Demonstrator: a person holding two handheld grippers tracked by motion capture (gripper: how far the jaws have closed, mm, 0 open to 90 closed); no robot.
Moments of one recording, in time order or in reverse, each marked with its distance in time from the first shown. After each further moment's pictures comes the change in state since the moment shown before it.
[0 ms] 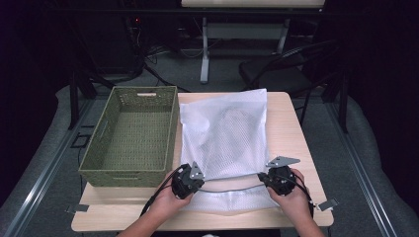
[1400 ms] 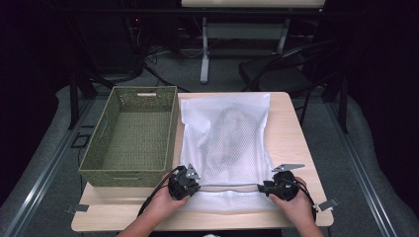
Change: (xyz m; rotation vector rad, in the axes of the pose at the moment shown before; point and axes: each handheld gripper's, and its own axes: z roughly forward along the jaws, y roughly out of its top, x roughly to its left) left arm 0.009 -0.015 0.009 0.048 -0.041 -0.064; right arm -0.020 -0.036 0.022 0.067 0.116 0.161
